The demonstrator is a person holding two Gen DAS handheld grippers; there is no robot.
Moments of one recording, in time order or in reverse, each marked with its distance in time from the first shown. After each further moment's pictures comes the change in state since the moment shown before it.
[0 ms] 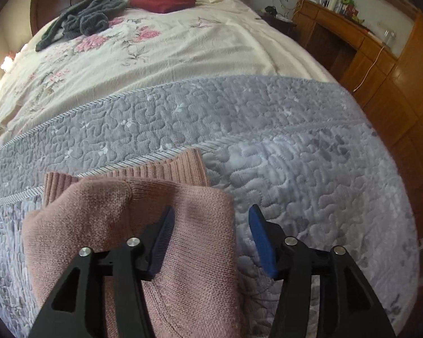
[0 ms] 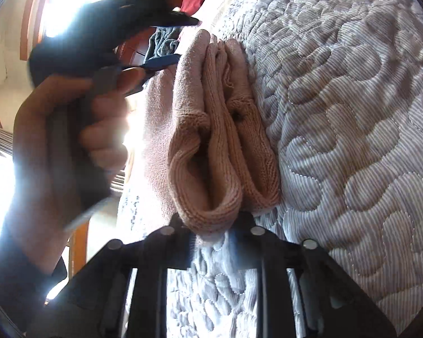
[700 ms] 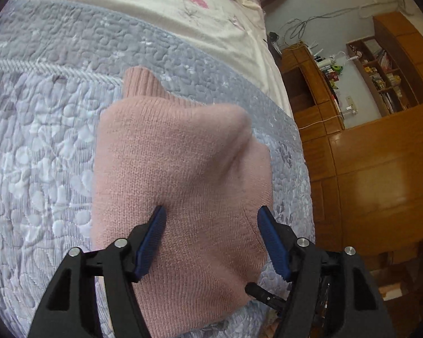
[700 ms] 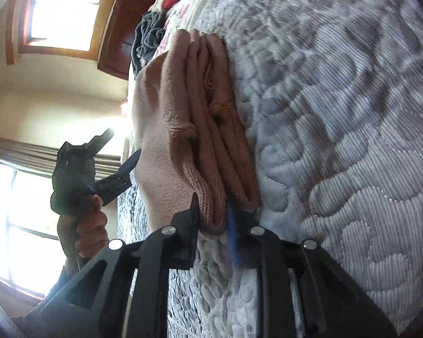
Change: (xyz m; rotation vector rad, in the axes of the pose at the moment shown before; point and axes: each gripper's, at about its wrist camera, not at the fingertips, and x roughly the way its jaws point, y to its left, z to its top) left arm -0.034 0.182 -0.079 -0.413 0.131 -0.498; right arm -0.025 -0.006 0.024 0.027 0.108 -0.048
